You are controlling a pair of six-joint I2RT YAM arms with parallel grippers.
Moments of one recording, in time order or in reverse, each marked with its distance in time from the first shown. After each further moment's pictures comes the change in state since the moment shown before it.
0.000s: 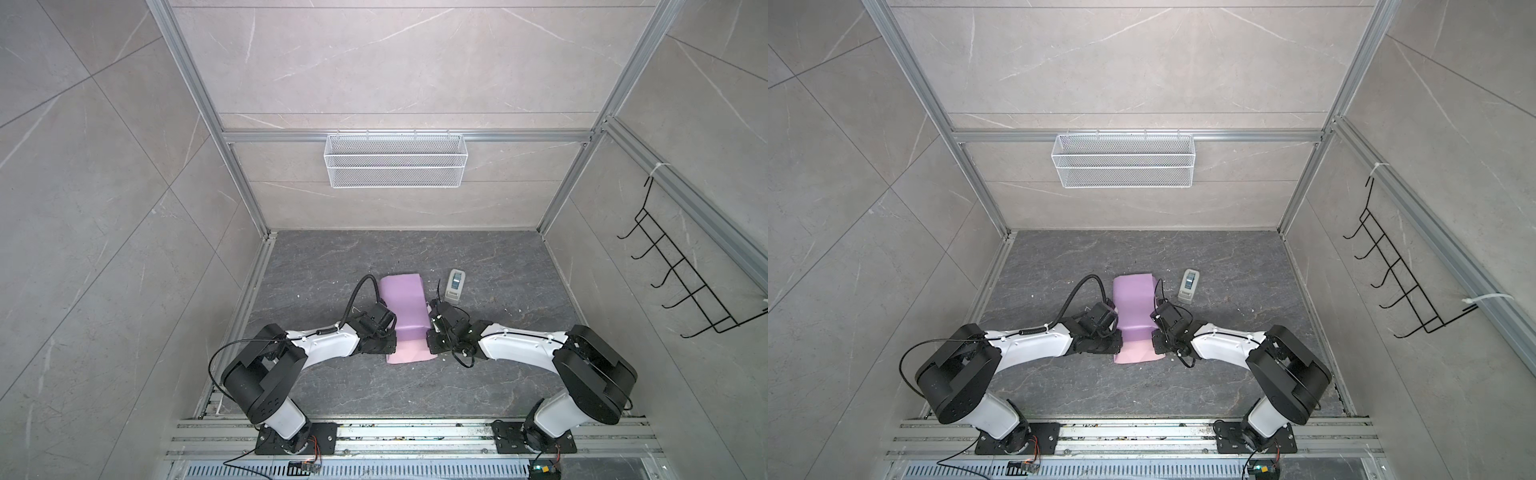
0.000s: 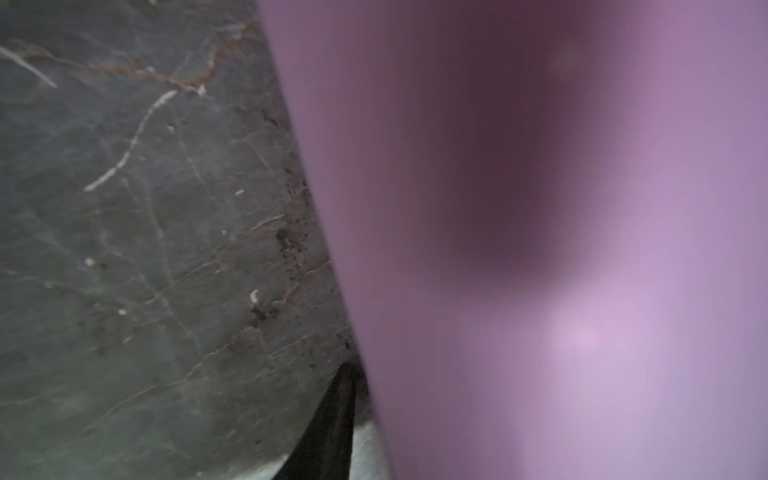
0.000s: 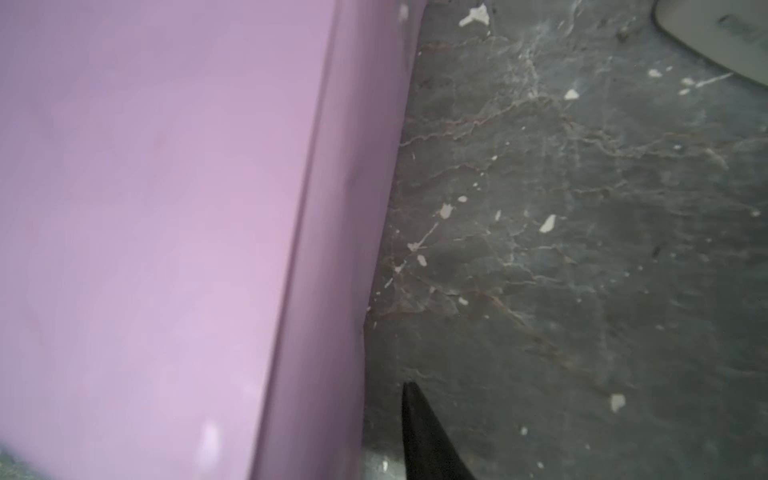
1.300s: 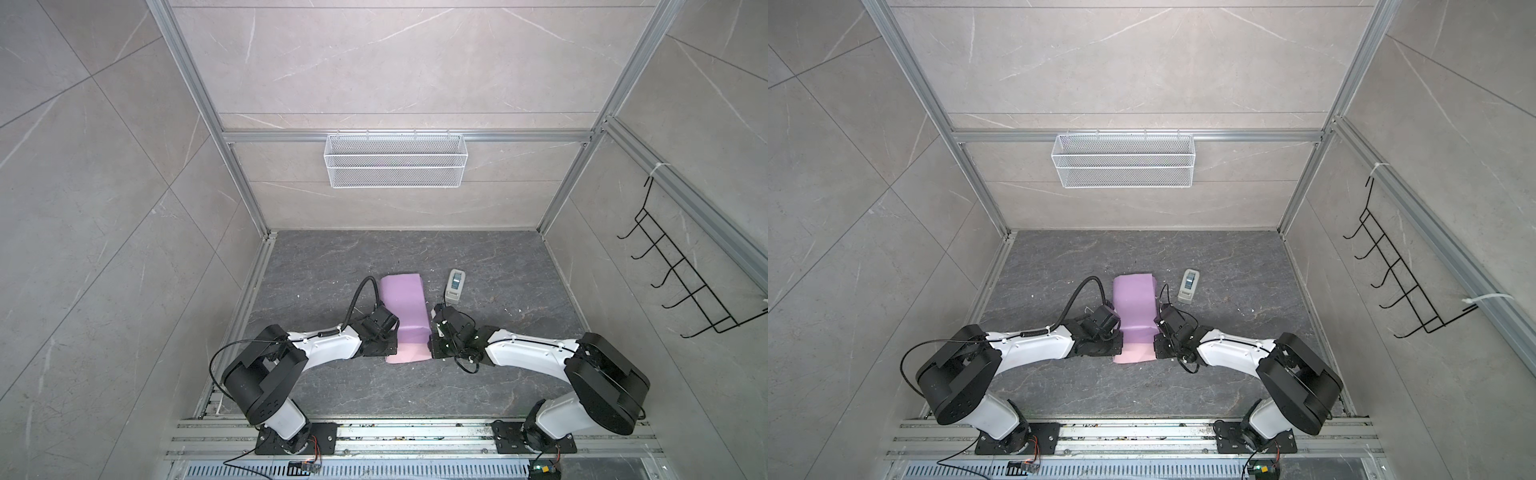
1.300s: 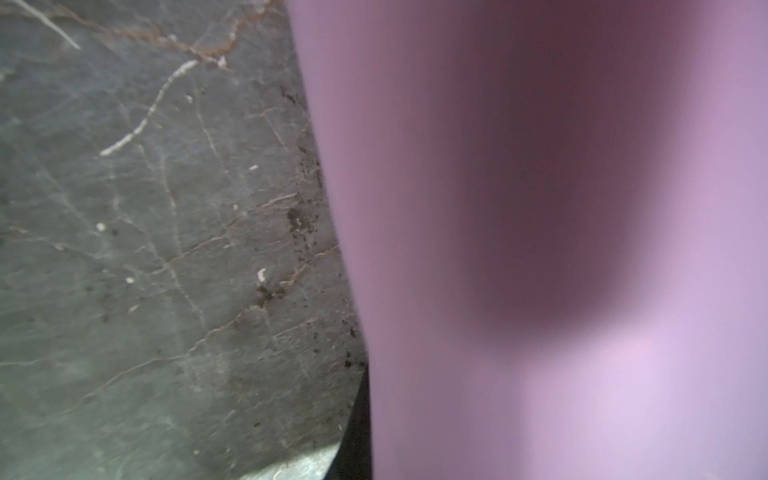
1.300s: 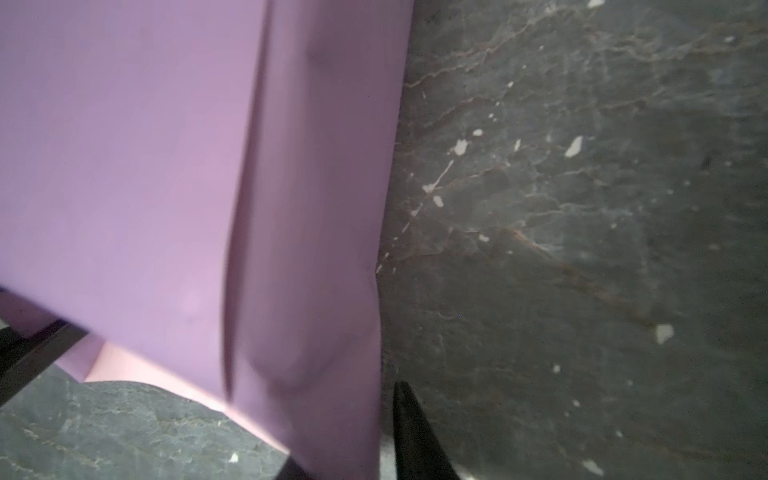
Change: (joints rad) left arm -0.032 0.001 0.000 -0.015 -0.045 -0.074; right arm 0.013 -0.061 -0.066 0.017 -0.067 0.113
